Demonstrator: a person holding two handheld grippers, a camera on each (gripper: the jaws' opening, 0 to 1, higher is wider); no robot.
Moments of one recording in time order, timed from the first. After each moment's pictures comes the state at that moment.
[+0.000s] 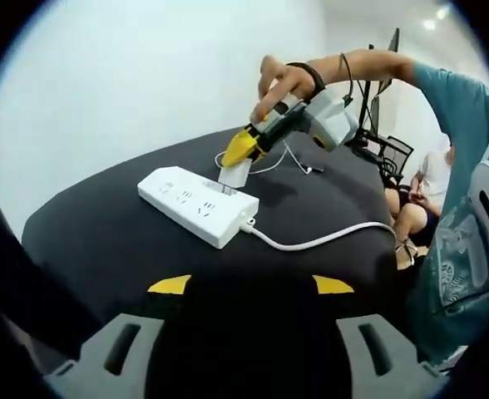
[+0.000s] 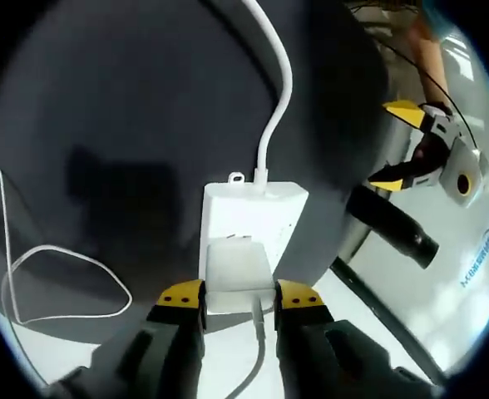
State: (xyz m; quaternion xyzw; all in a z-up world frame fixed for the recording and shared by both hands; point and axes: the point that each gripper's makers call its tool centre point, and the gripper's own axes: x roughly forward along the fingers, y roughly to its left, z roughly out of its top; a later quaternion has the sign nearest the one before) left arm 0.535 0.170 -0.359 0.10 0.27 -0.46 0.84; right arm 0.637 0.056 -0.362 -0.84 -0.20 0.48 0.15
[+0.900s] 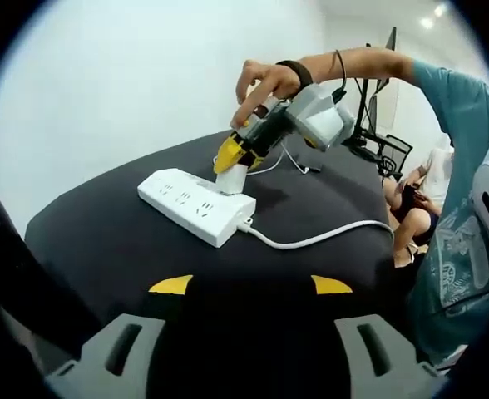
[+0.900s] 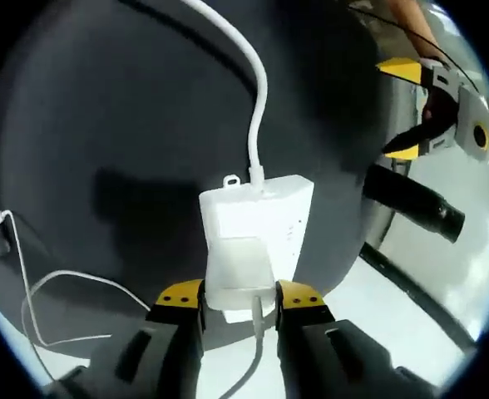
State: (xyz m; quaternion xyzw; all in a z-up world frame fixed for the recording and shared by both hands) left arm 0.534 0.181 -0.353 0.11 0.26 -0.46 0.84; right arm 0.644 0.050 -0.372 -0.83 -0.11 0.51 0.19
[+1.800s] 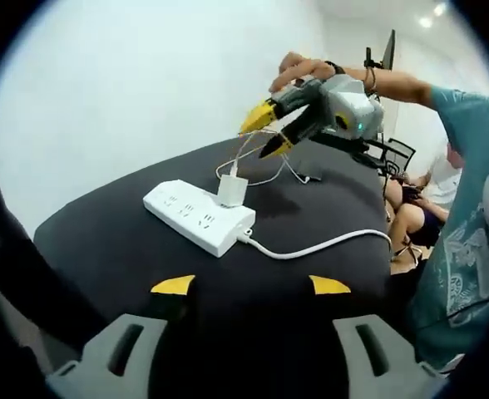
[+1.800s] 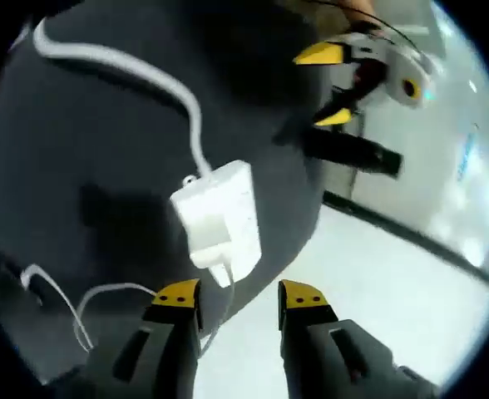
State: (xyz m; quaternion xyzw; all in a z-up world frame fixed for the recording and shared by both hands) left arm 0.529 0.186 -0.329 0.11 0.25 -0.45 0.85; right arm 0.611 0.038 -0.276 -0.73 -0.09 0.44 0.52
